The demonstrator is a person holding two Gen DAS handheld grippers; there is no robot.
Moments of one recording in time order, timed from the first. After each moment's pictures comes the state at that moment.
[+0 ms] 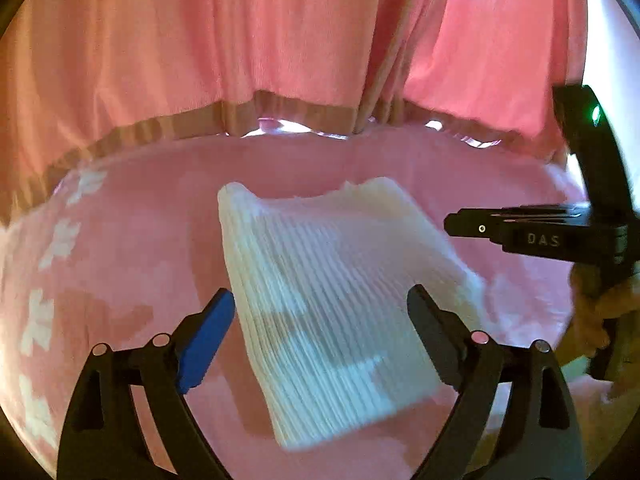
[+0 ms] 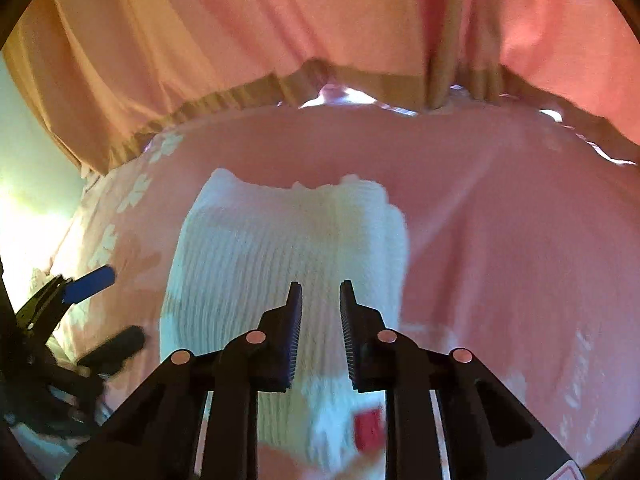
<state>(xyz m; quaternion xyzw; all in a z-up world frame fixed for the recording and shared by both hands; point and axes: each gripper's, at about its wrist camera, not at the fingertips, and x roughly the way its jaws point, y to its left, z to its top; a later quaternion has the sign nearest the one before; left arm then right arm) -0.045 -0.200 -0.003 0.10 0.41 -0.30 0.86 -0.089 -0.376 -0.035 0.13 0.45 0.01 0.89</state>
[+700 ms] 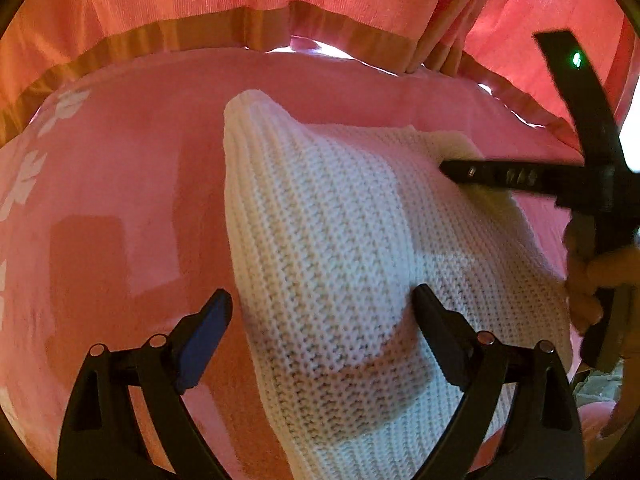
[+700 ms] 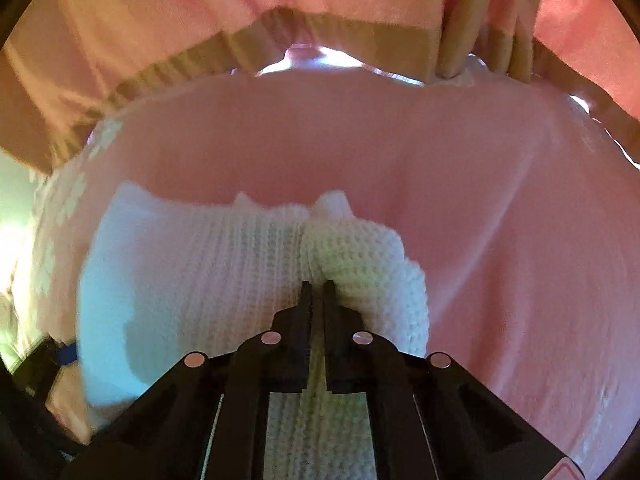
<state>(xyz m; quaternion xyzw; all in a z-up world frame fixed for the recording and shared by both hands) 0.015 -0.197 -0.081 0.05 0.50 -0.27 0.82 0.005 -0.383 -0.084 0.13 0.49 -0.03 0.86</state>
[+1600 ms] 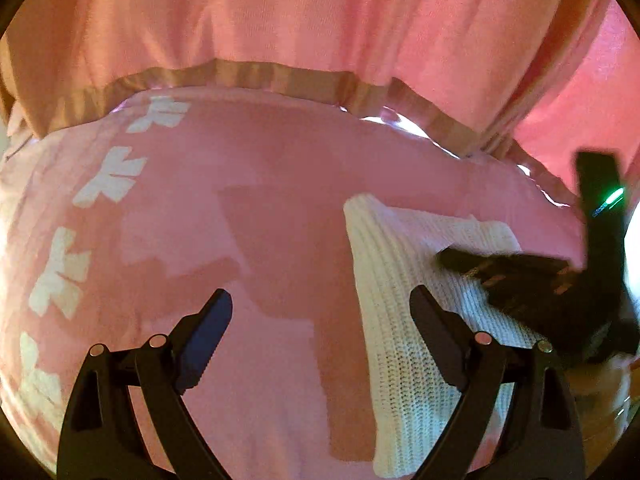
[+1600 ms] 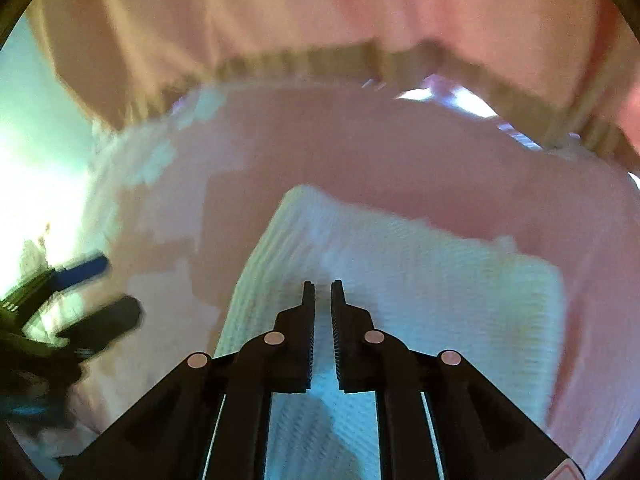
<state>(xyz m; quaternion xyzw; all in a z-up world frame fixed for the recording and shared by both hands) 0.037 -0.103 -0.028 -0.02 0.47 -0.20 0.86 0.000 -0.281 -0.049 0.07 0.46 0.06 0.88</state>
